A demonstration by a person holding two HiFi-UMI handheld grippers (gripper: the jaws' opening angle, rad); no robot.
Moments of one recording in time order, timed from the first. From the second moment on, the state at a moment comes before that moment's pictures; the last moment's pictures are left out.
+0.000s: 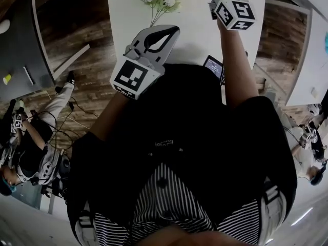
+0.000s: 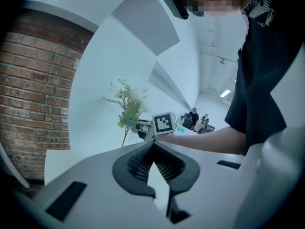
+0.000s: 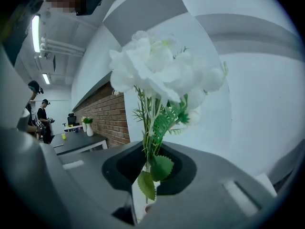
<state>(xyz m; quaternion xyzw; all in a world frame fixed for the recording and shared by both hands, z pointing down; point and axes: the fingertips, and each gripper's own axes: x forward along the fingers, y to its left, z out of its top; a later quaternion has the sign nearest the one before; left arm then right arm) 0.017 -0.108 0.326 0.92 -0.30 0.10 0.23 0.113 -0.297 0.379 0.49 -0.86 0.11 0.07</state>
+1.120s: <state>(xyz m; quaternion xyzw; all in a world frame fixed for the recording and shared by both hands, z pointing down) 0.018 -0.119 0.326 0.92 -0.29 0.11 0.23 0.116 -0.252 0.475 0.41 -0.88 0.21 0.14</state>
